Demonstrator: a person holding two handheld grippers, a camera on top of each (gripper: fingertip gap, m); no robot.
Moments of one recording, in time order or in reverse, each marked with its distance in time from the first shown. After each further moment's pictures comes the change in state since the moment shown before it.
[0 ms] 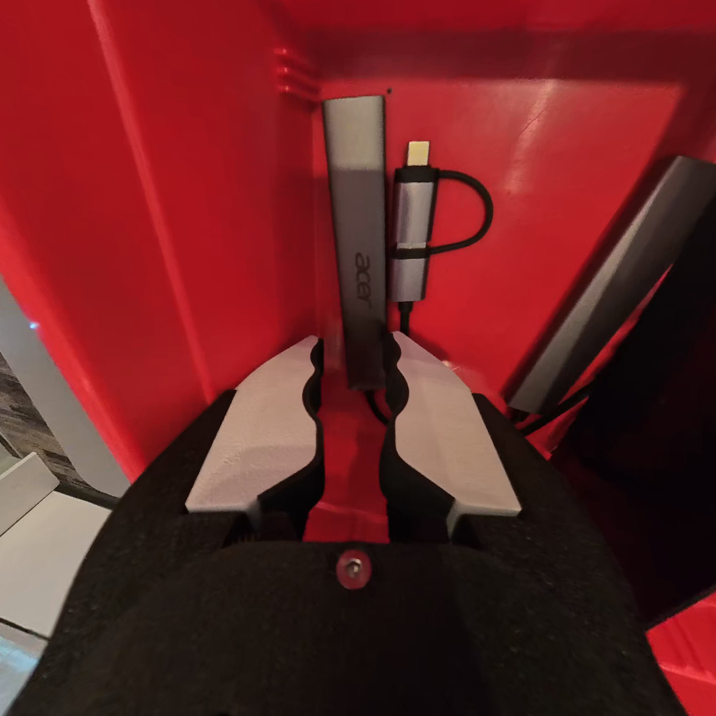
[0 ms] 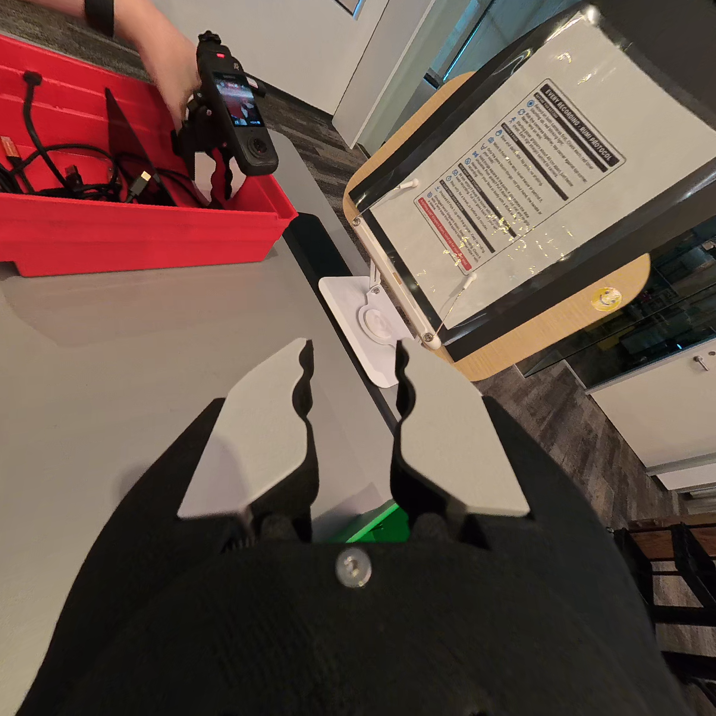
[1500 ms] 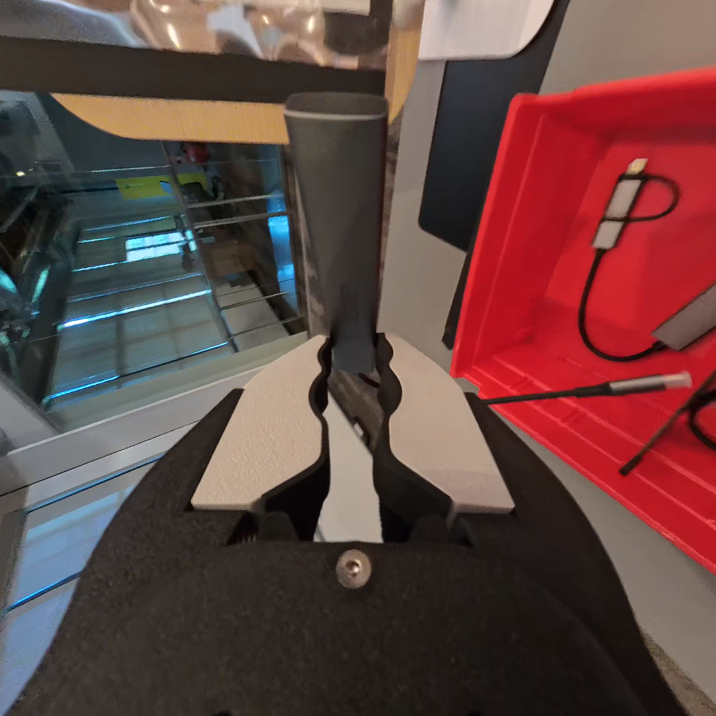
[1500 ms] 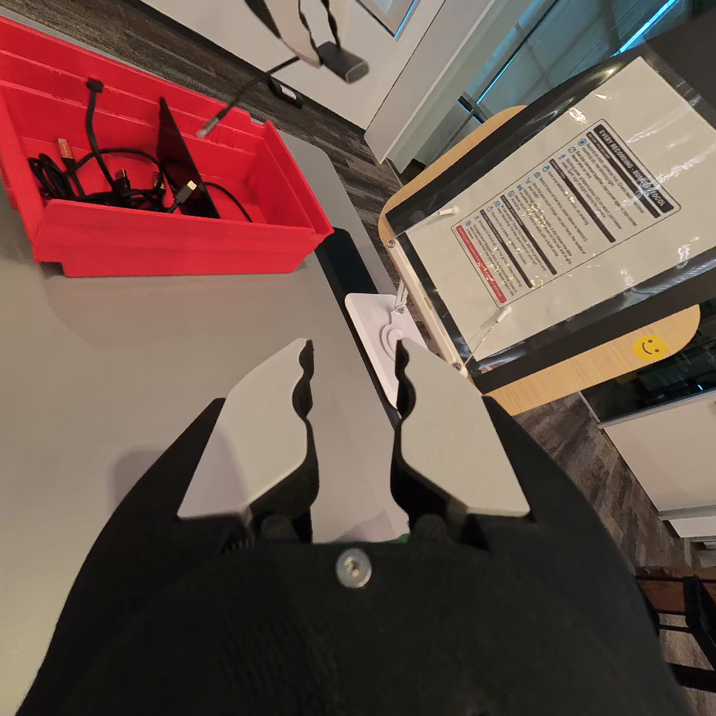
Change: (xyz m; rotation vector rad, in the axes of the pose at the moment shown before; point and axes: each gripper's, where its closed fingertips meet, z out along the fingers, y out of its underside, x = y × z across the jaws) left arm -0.042 -0.022 -0.221 -0.032 -0.803 0.025; right arm -0.026 -0.015 0.016 0.030 -0.075 -0.060
